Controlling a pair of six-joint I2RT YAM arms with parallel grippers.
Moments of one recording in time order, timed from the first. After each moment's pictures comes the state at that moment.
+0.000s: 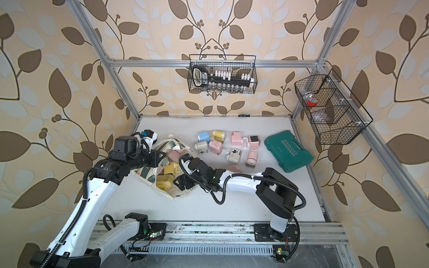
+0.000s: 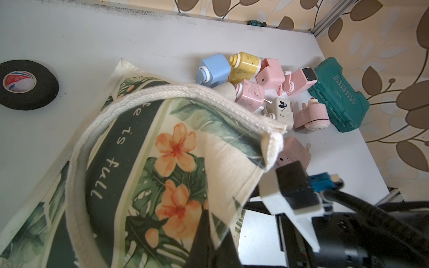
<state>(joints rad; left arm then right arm) -0.13 0.93 1.07 -0.86 0.36 -0.16 1.03 1.81 1.10 0.11 -0.12 0.57</state>
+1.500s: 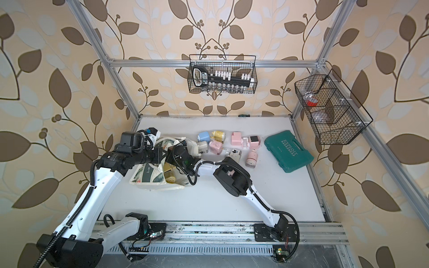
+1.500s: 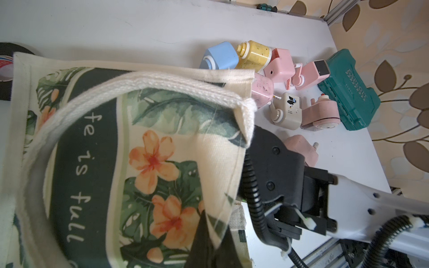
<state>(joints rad) -0.13 1.06 1.10 -0.86 0.36 -0.16 0.93 2.49 1.79 0.38 -0.05 1.17</state>
